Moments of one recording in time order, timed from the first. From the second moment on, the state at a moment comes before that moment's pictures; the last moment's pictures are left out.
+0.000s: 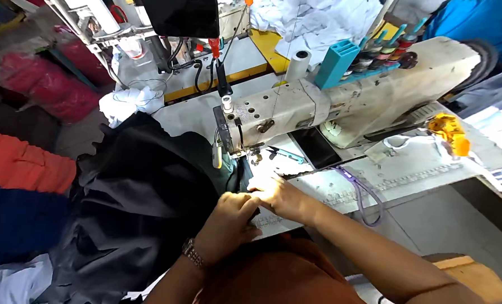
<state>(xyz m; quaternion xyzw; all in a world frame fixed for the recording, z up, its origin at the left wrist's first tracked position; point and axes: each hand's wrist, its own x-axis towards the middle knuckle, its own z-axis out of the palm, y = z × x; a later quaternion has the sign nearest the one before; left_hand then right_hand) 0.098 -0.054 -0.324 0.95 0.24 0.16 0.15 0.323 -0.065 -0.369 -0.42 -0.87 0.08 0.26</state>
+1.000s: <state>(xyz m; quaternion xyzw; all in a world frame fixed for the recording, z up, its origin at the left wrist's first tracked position) 0.083 0.052 -0.346 0.94 0.32 0.08 -0.03 0.317 -0.034 -0.381 -0.47 -0.83 0.10 0.30</state>
